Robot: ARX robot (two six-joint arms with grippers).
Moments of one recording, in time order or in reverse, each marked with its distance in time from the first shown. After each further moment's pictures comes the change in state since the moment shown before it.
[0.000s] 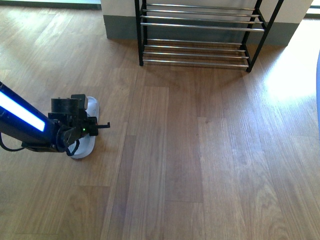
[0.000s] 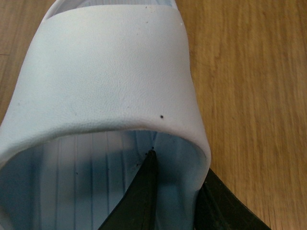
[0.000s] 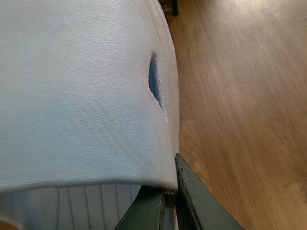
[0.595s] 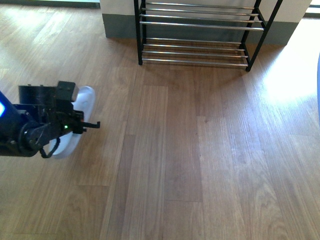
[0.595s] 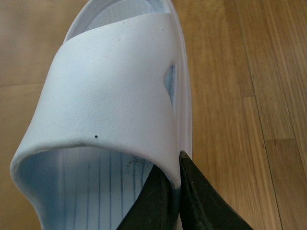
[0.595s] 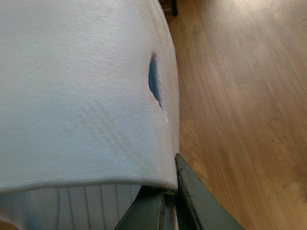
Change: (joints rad) left arm -0.036 -0.485 -0.694 0.275 -0.024 0.109; right arm 0.000 -0.001 0.000 0.000 0.002 0.000
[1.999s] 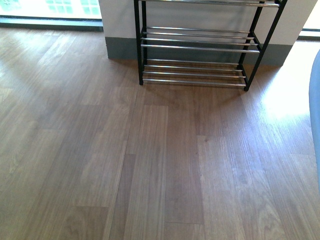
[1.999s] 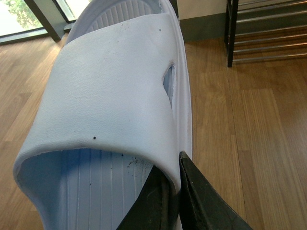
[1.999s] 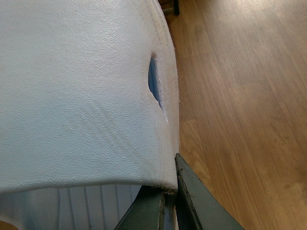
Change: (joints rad) left arm -0.282 -1.876 -0.992 -0.610 -0.508 0.012; right arm 0.002 0.000 0.000 0.000 -0.002 0.000
